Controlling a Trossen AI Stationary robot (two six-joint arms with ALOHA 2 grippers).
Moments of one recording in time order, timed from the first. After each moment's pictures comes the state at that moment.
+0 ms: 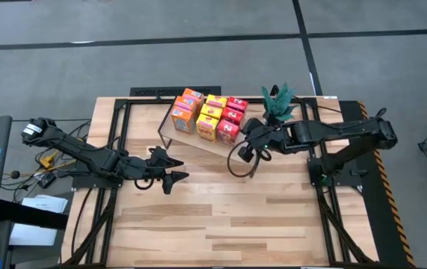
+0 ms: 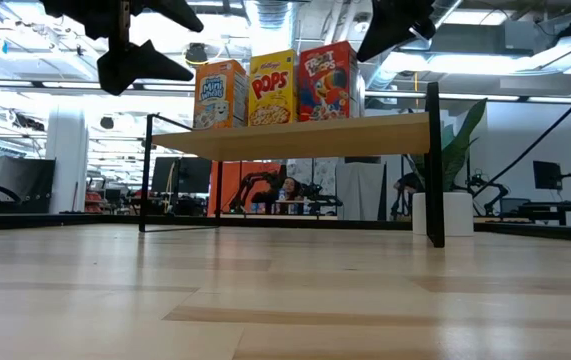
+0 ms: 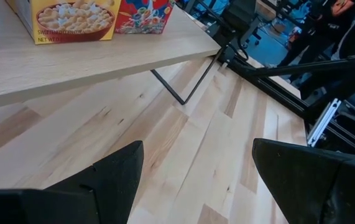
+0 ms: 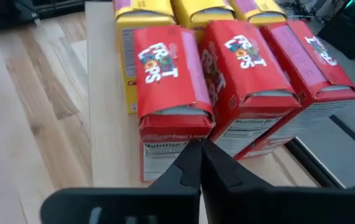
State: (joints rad) left arm -0.34 1.02 0.60 0.07 -0.54 -0.69; right arm 0.08 1.36 1.27 -0.69 0.62 0.36
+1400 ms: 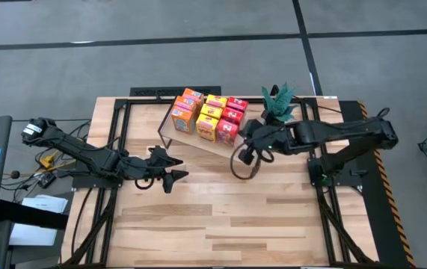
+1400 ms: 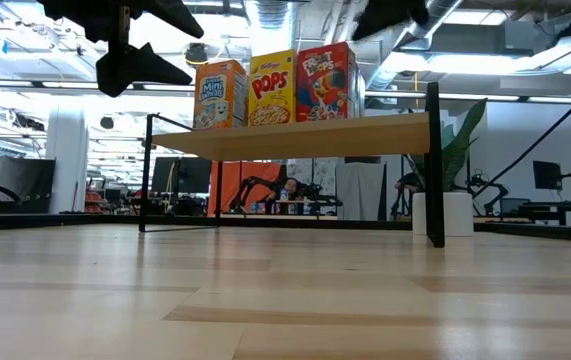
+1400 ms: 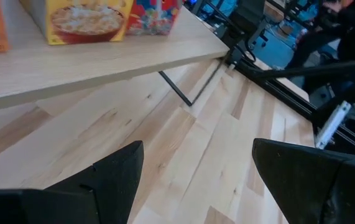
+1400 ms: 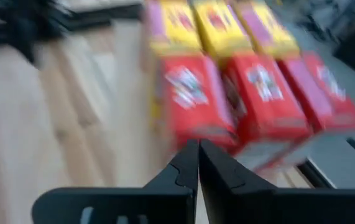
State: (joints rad) left arm -0.34 1.02 0.60 0.06 -0.57 -0.70; right arm 0.09 1.35 1.31 -0.66 0.60 0.30
